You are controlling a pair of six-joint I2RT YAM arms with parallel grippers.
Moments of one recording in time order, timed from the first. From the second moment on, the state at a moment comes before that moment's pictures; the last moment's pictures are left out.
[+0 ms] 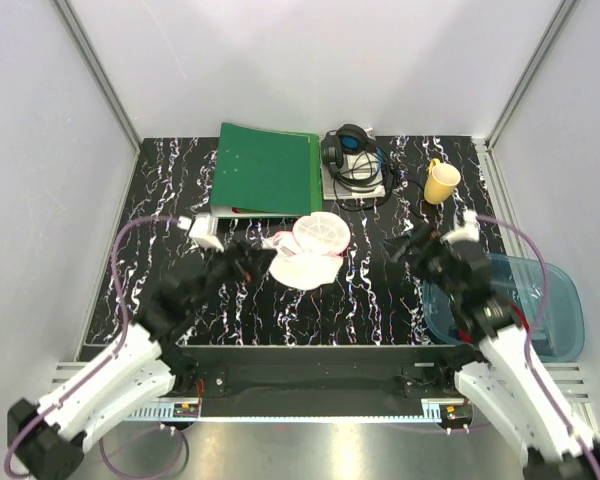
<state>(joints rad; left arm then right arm) -0.63 0.57 0.39 0.08 -0.01 -0.63 0.34 0.51 0.54 -0.32 -0.04 0.88</state>
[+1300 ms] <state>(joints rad) -0.36 1.56 0.82 -0.16 0.23 -0.77 0.53 2.12 1.53 -0.47 0.25 0.56</state>
